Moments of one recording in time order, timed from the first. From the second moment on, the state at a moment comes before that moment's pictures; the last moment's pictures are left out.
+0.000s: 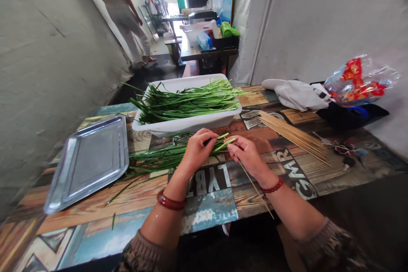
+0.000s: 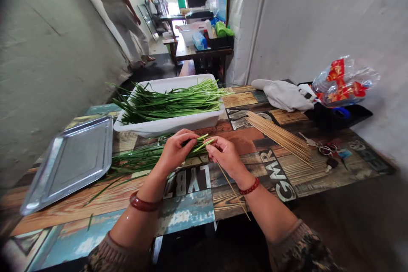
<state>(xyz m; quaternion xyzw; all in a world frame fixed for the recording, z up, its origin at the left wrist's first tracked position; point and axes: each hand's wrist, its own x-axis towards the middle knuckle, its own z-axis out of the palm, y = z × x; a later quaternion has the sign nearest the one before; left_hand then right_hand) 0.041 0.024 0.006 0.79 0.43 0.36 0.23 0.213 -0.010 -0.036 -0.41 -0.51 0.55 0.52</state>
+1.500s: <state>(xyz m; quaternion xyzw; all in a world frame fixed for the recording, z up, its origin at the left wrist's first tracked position) 0.052 0.020 -0.006 0.72 0.44 0.39 0.36 0.210 -0.014 -0.036 -0.47 -0.59 0.42 0.51</state>
